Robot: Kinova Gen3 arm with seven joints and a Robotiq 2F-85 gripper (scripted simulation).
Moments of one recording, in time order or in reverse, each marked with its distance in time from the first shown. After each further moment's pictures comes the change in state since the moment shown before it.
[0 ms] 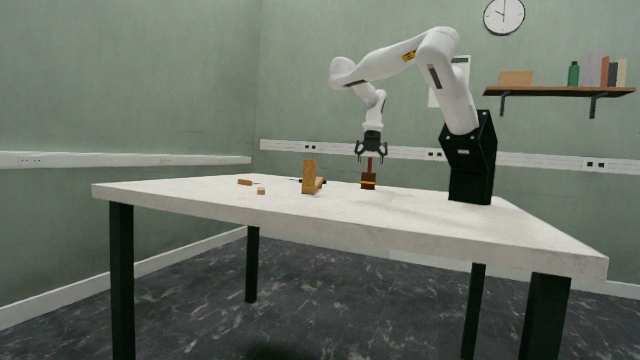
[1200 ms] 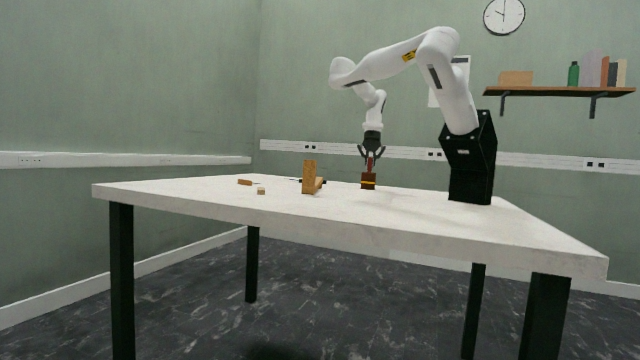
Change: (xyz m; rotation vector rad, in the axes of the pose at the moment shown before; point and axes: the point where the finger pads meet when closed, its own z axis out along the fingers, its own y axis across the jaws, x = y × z) arm 0.000 0.000 0.000 0.000 0.000 0.000
